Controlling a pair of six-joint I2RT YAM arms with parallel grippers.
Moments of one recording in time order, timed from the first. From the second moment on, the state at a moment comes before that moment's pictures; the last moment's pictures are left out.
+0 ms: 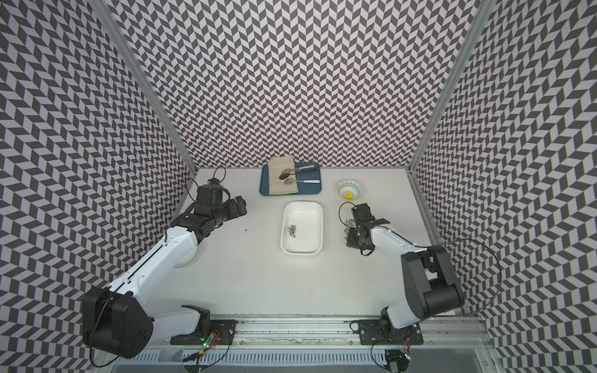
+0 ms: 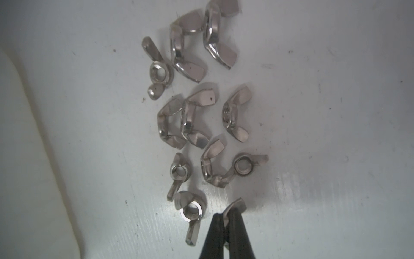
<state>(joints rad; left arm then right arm) -0.23 1.28 1.02 -0.45 -0.14 -0.44 0.25 1.52 0.84 -0.55 0.02 0.47</state>
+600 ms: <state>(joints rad) -0.23 1.28 1.02 -0.45 -0.14 -0.45 0.25 1.55 0.81 -0.47 -0.02 0.47</state>
